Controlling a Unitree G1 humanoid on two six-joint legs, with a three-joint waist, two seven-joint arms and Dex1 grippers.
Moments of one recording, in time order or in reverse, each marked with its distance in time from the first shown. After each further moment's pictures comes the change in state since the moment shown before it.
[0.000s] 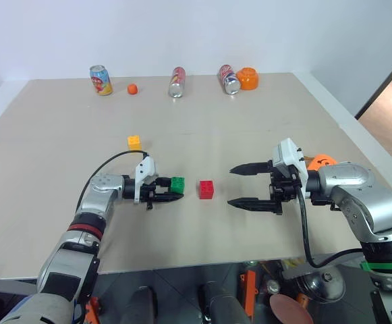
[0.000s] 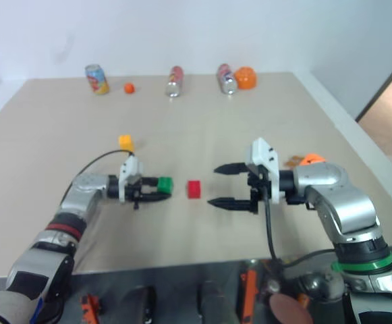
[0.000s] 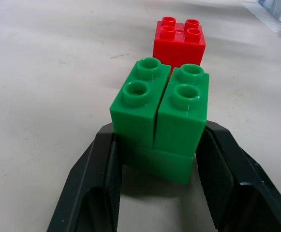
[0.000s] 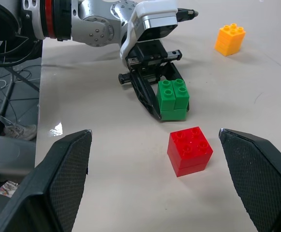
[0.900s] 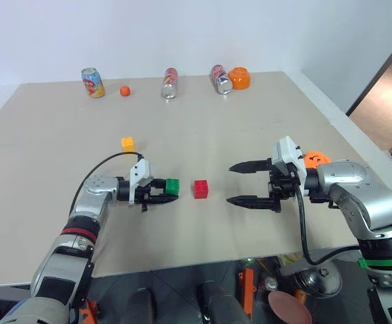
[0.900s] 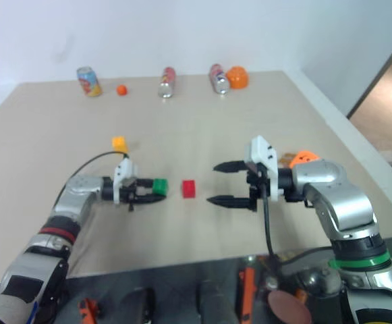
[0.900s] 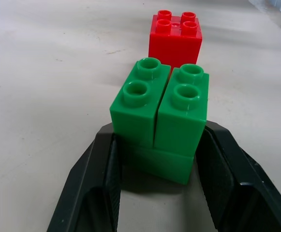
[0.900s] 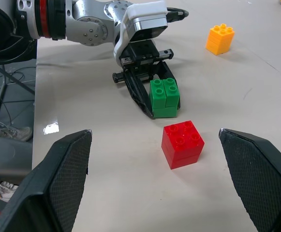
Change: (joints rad) left arm 0.034 0.035 -0.002 -0.029 0.005 -0.025 0.008; right arm -0.023 0.015 0.006 0.023 -0.018 -0.009 0.012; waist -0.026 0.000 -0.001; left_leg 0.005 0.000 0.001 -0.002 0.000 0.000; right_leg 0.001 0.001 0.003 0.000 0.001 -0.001
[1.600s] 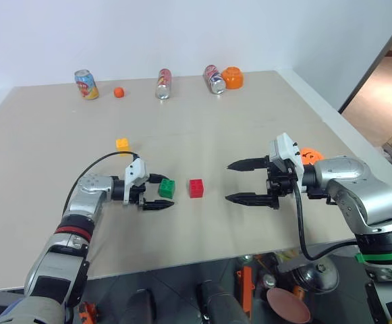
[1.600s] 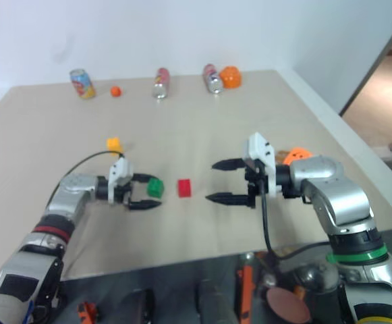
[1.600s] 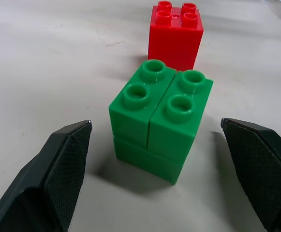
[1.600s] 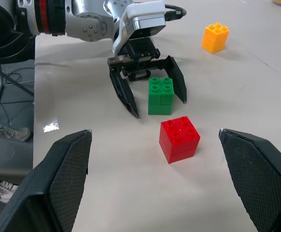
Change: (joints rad) left arm -0.009 0.062 0.000 0.009 -0.004 0.042 -0.034; right arm -0.055 0.002 0.029 0.046 -0.004 -0.003 0.014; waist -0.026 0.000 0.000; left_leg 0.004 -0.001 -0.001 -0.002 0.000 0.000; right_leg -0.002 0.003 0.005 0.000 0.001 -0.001
